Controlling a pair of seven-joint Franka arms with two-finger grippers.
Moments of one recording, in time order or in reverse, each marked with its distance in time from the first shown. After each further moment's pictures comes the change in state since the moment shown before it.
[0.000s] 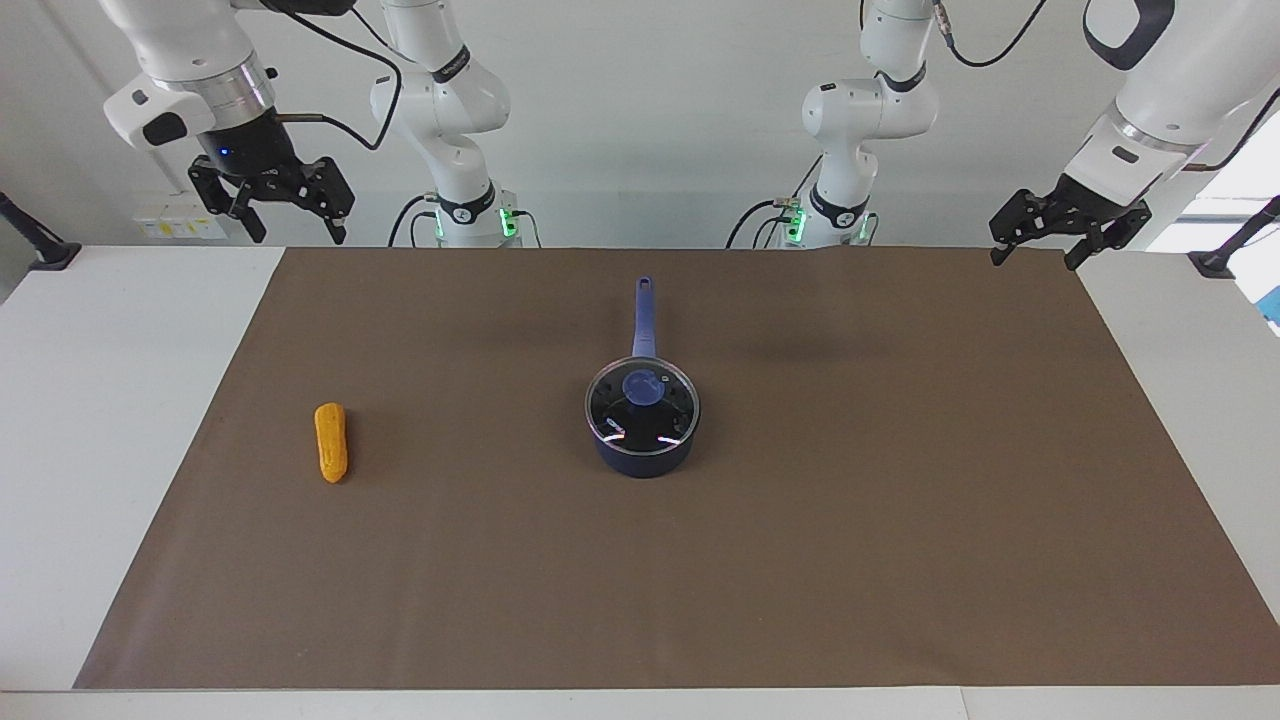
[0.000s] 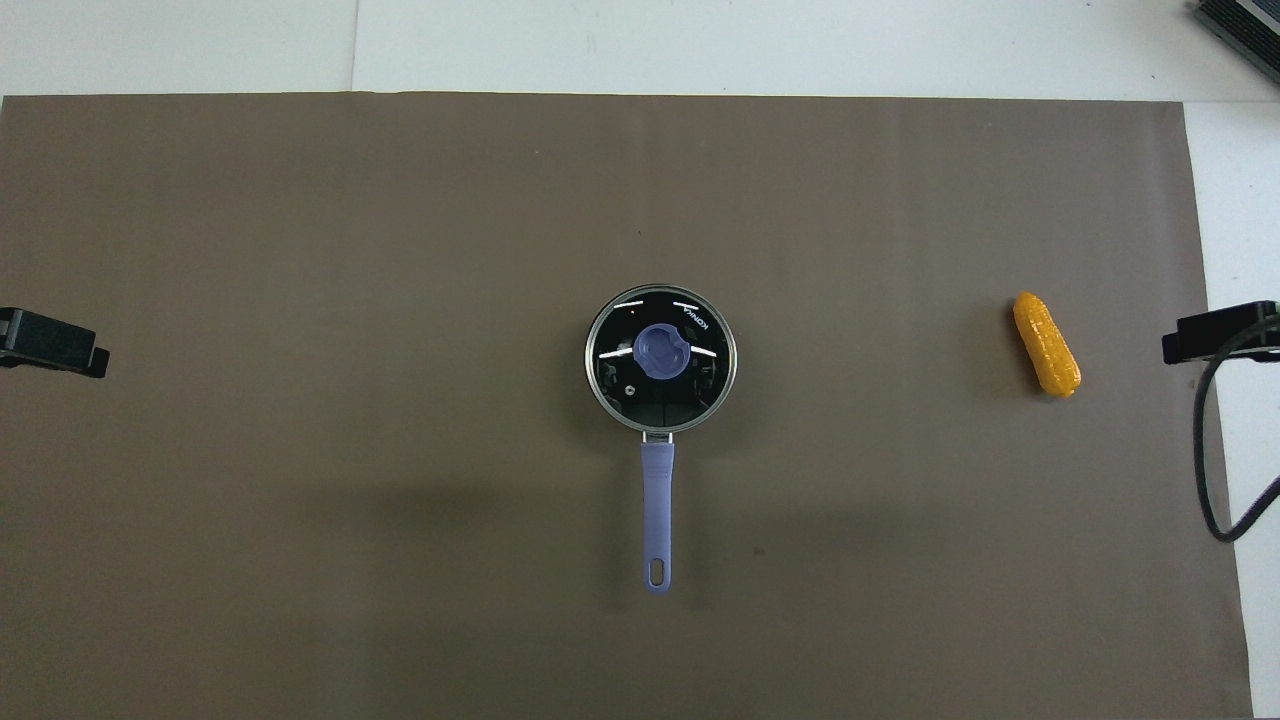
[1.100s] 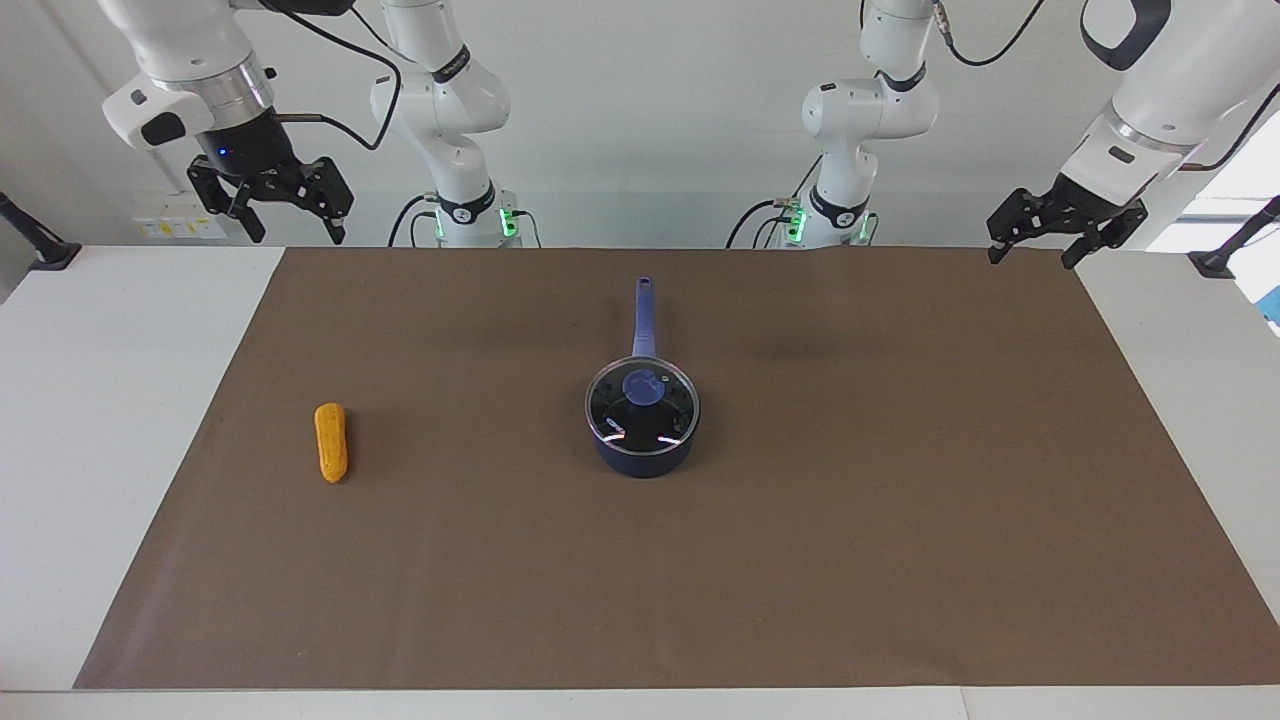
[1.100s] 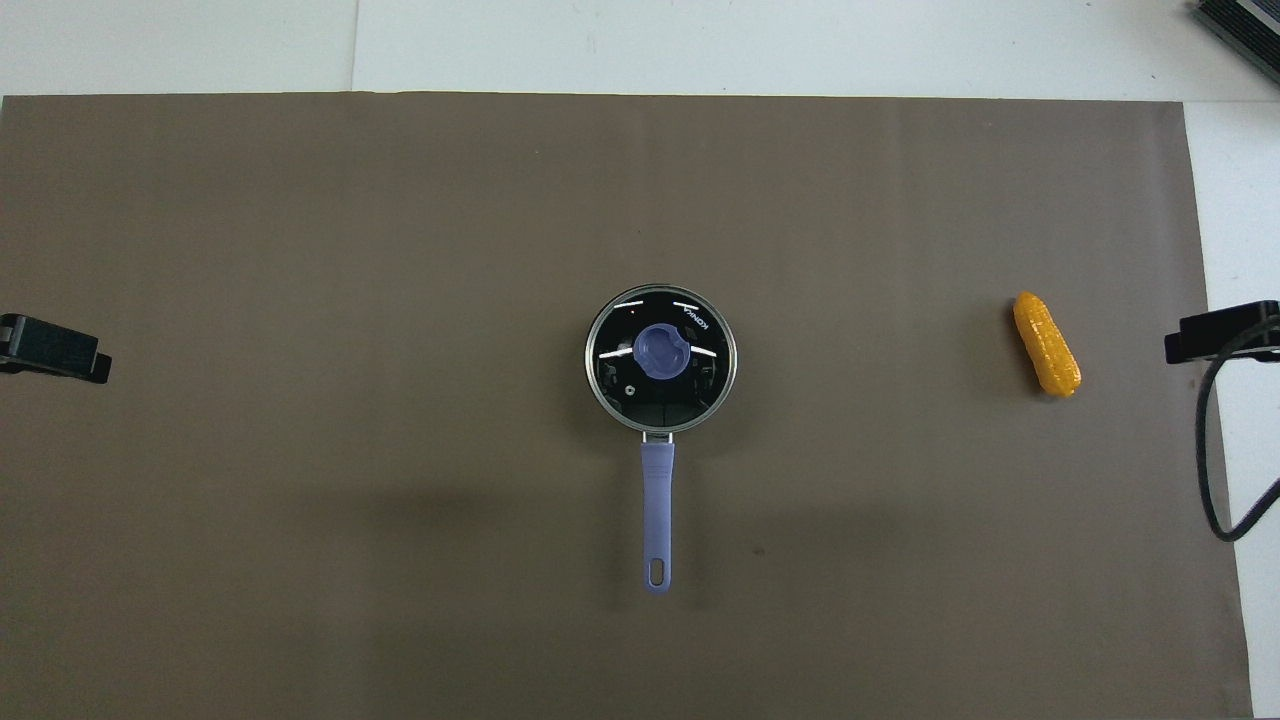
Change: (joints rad) left arm 0.000 -0.009 -0.001 -0.014 0.000 0.000 0.000; right arm -0.001 0.000 -0.005 0.000 0.000 0.000 0.000
